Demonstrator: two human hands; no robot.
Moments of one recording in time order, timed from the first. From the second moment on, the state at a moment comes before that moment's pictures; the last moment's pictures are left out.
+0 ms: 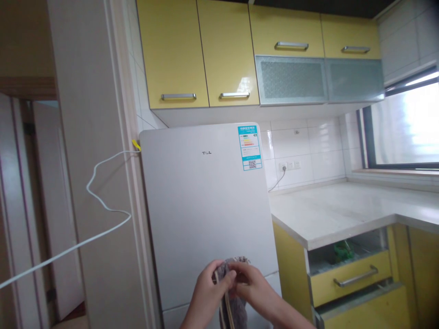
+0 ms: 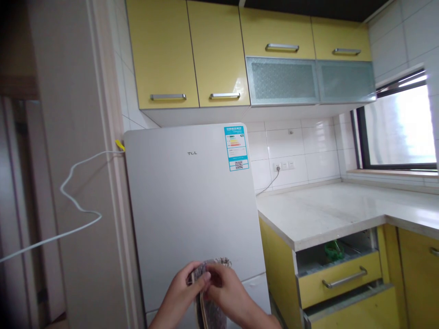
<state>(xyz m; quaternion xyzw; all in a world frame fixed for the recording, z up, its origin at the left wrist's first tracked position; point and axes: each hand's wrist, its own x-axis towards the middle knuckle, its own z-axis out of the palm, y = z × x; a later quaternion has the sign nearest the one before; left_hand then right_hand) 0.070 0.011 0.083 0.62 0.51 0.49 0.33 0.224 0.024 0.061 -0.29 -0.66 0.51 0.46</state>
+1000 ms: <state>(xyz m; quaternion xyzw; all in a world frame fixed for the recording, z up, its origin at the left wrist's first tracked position) 0.065 0.013 0.123 0.72 0.56 0.37 0.15 0.330 0.034 0.059 -0.41 -0.81 0.18 0.37</state>
